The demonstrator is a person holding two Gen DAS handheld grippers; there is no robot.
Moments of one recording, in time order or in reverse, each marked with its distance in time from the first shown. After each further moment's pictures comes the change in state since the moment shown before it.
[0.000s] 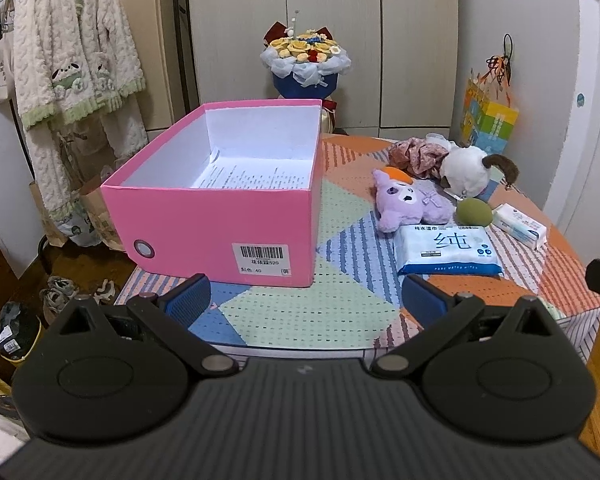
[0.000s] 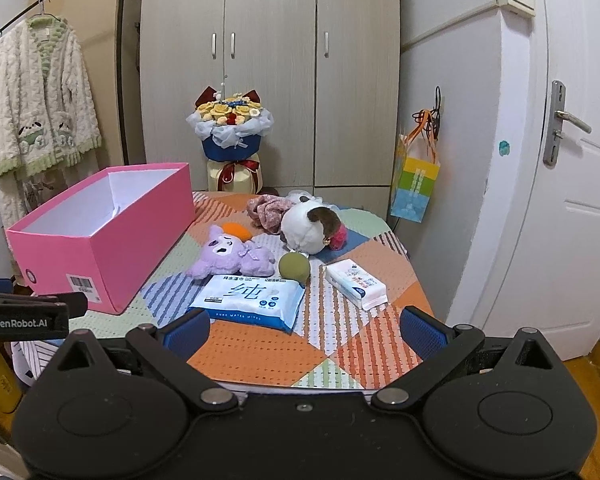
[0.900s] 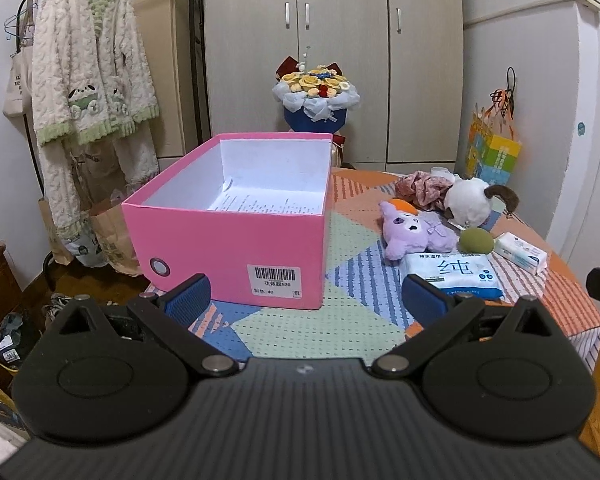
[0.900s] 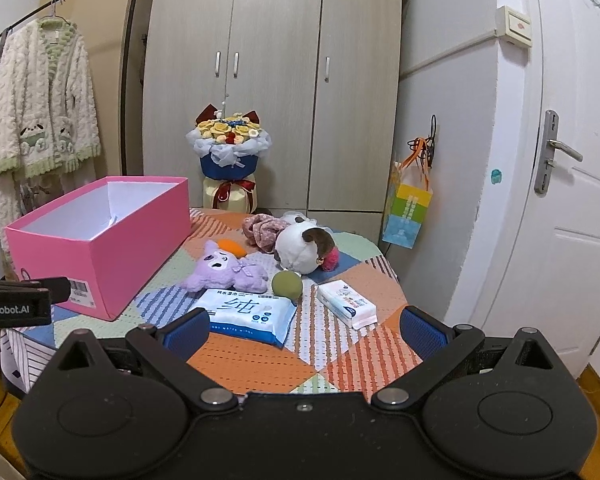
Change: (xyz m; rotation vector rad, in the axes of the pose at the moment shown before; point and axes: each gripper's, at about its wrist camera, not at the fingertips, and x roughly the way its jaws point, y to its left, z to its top) left arm -0.016 0.004 -0.013 -0.023 -0.117 0.019; right arm -0.009 0.004 -0.005 -0.045 -0.077 -0.026
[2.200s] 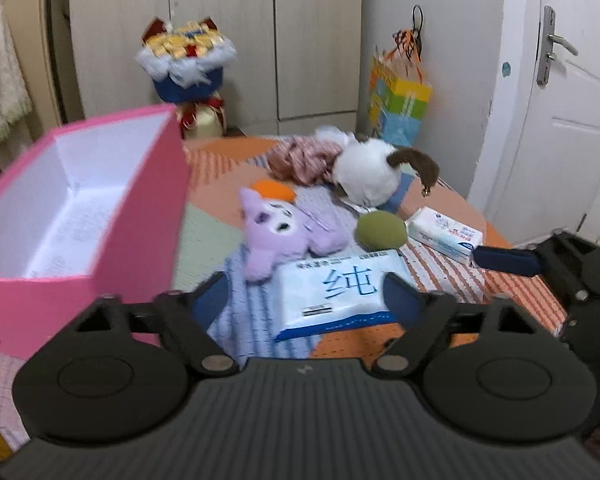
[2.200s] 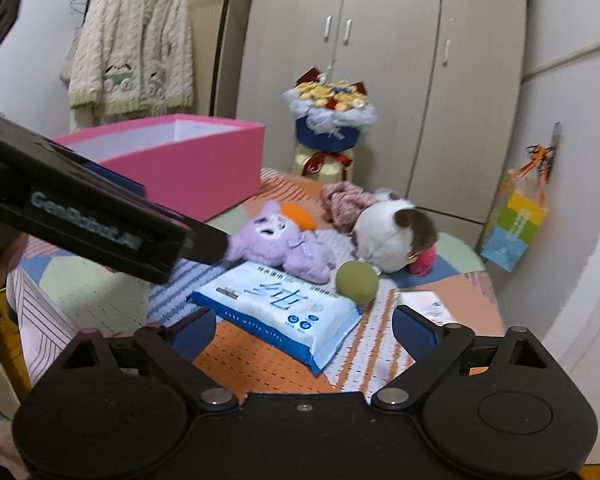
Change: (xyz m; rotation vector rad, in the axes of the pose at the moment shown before) left arm 0.117 -0.090 0.029 0.129 0.158 -0.298; right arm 0.131 -0.003 -0.019 -0.213 0.045 0.323
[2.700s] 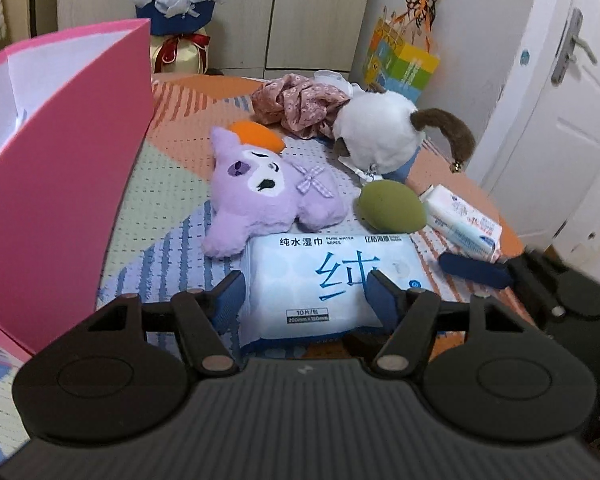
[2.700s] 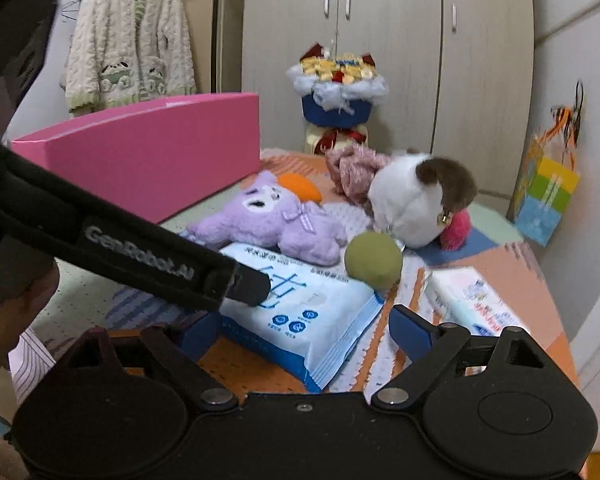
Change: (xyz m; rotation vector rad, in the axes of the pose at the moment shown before) left arm 0.069 0.019 -0.005 -0.131 0.124 -0.103; right arm 0.058 -0.021 -0.011 0.105 0.061 0.081
